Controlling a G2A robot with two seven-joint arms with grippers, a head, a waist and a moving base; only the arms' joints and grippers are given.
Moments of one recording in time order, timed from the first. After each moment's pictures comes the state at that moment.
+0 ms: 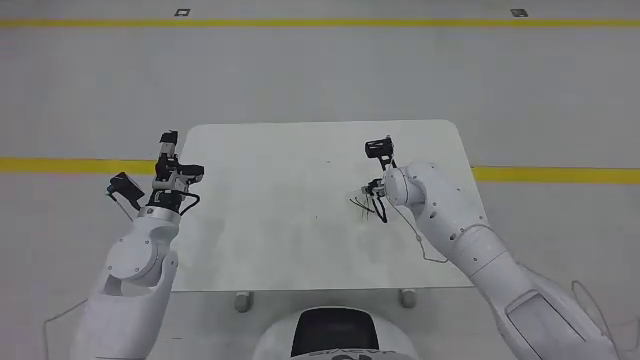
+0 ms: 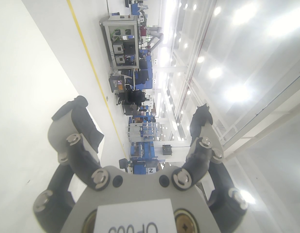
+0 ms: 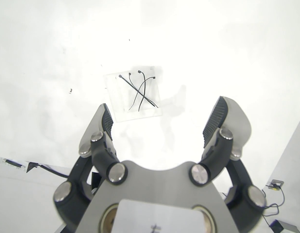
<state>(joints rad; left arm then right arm) 1.73 -1.15 -1.60 -1.80 -0.42 0.00 0.00 -0.98 -1.29 0.83 -1.20 -1.00 0.34 1.04</state>
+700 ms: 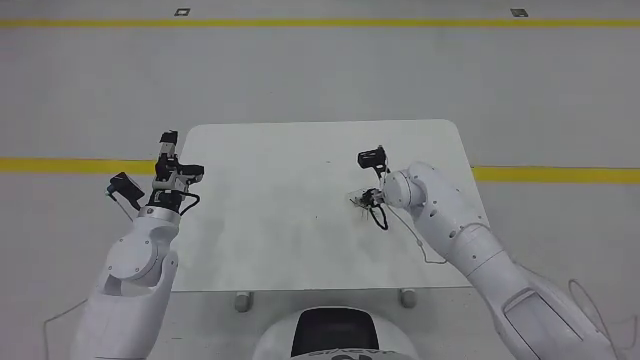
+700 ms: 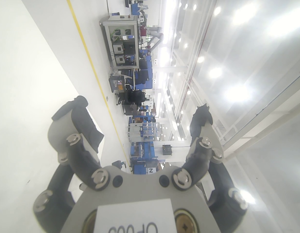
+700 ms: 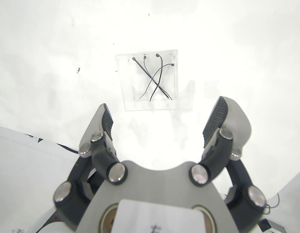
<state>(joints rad) 1.73 -1.15 -1.60 -1.80 -0.42 0.00 0.00 -0.98 -1.31 0.83 -1.13 -0.90 0.20 1.05</state>
